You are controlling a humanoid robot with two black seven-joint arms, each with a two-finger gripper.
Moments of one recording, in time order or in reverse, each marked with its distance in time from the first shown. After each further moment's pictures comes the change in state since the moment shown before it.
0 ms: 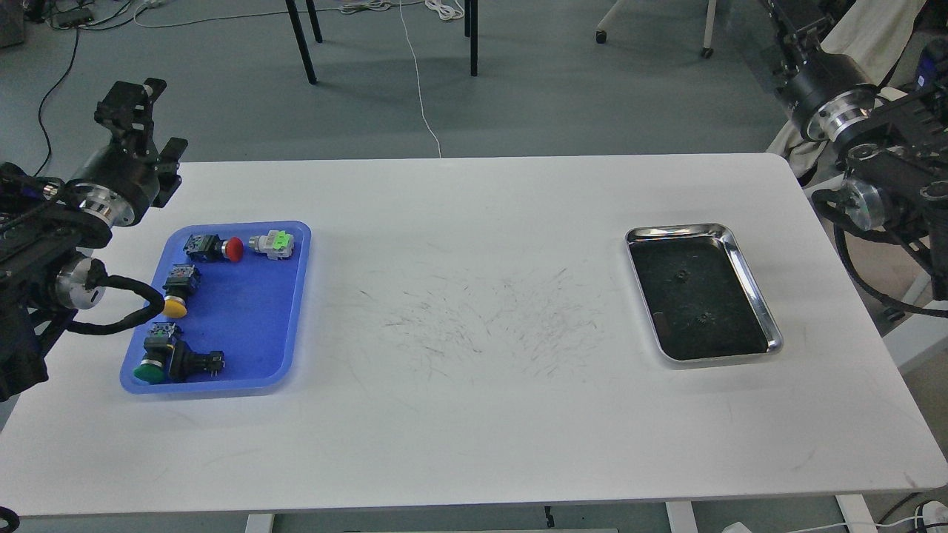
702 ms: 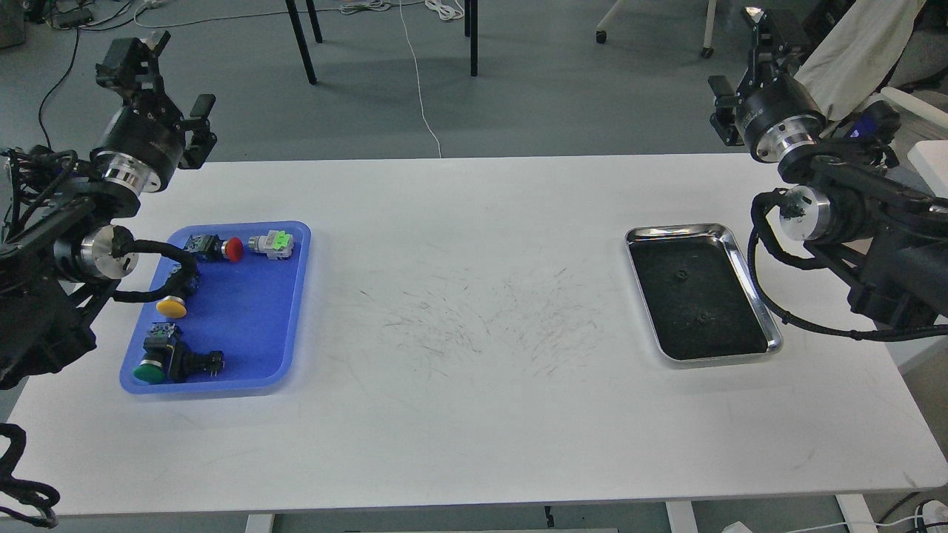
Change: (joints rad) left arm -0.025 -0.061 -0.112 0.001 -0.109 -0.090 0.007; right arm -0.062 0.076 0.160 0.074 0.385 0.060 0.000
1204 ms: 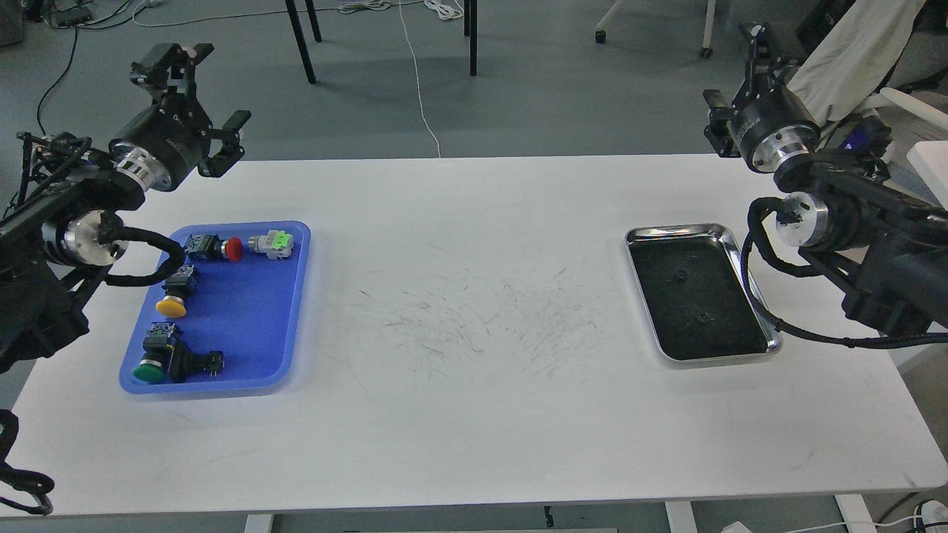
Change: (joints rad) left arm -0.056 0.014 0.016 0.055 -0.003 -0.203 0.184; right arm -0.023 0.003 0.019 0.001 0.023 0.007 -0.045
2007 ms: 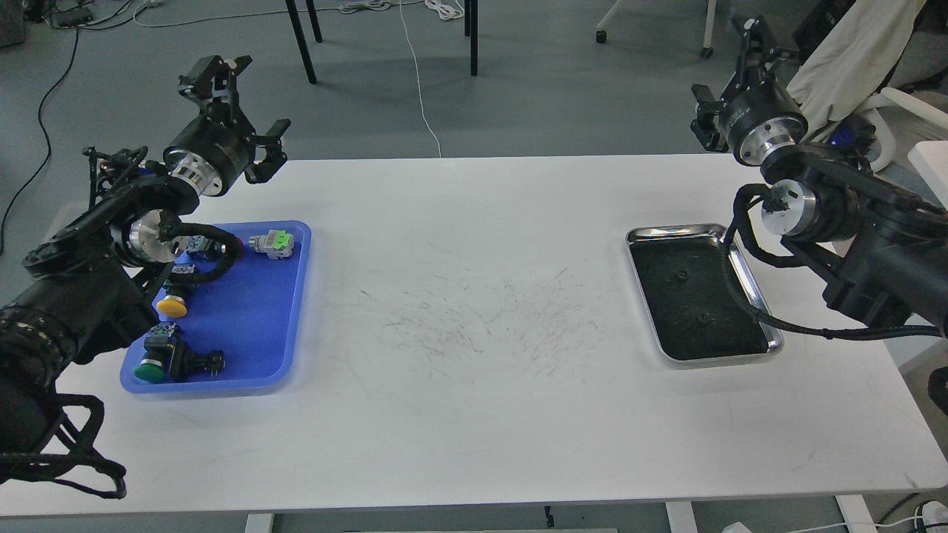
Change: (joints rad) left arm -0.026 -0.191 -0.032 0.150 -0.069 0.047 0.031; right arm 0.007 0.041 0.047 -0.020 0.040 -0.019 -0.024
